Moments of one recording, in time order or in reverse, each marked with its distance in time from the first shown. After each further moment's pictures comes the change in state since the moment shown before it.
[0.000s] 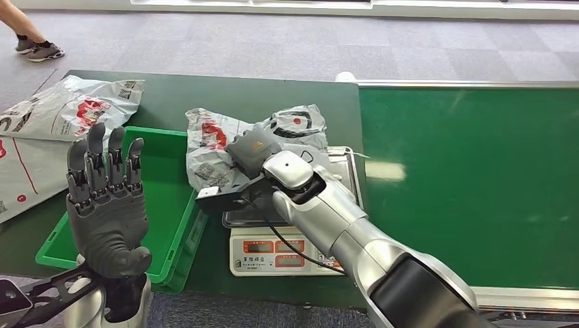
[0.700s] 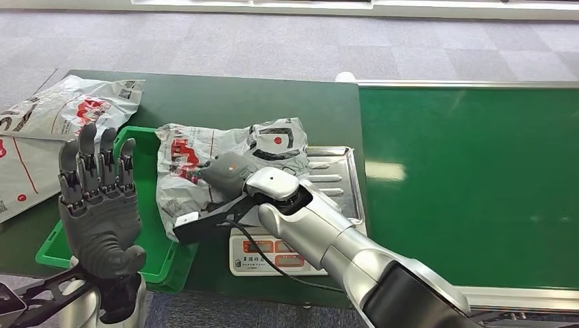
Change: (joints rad) left arm 0.010 0.000 0.034 -0.016 -0.008 0.003 -0.001; right arm 0.004 0.008 0.114 -0.039 -0.289 -0.030 -0.099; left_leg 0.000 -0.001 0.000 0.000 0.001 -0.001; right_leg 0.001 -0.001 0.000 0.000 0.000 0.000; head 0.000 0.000
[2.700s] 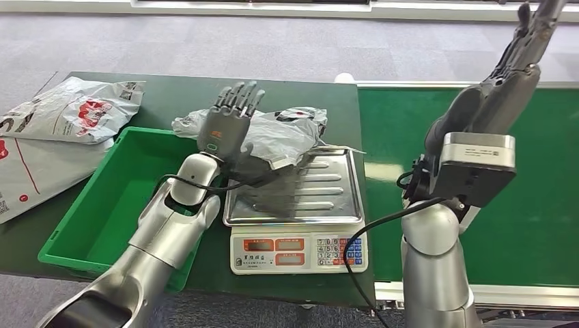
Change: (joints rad) left arm -0.691 0.117 -0.452 1.069 -1.621 0.877 0.659; right arm 0.421 -0.196 -0.594 -1.218 -0.340 -0.503 0.008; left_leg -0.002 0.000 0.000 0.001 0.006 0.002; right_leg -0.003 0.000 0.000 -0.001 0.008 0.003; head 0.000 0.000
